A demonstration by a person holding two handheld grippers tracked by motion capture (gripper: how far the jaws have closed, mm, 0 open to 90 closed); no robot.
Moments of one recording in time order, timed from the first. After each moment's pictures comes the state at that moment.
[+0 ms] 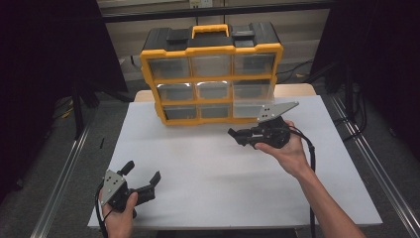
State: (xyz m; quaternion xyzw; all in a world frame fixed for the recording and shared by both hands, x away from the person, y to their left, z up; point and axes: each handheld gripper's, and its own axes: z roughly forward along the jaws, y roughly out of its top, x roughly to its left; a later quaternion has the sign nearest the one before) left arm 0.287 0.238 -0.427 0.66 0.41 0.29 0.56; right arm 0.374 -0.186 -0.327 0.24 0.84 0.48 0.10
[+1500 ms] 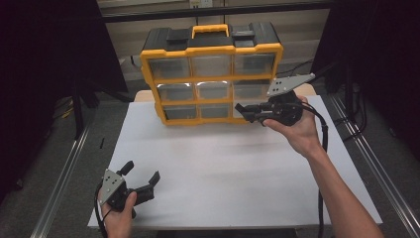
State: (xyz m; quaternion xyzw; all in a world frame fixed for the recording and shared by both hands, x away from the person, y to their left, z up) left arm 0.288 0.241 -0.427 0.66 0.41 0.29 0.56; right arm 0.388 -0.203 -0.264 0.24 0.83 0.47 0.16
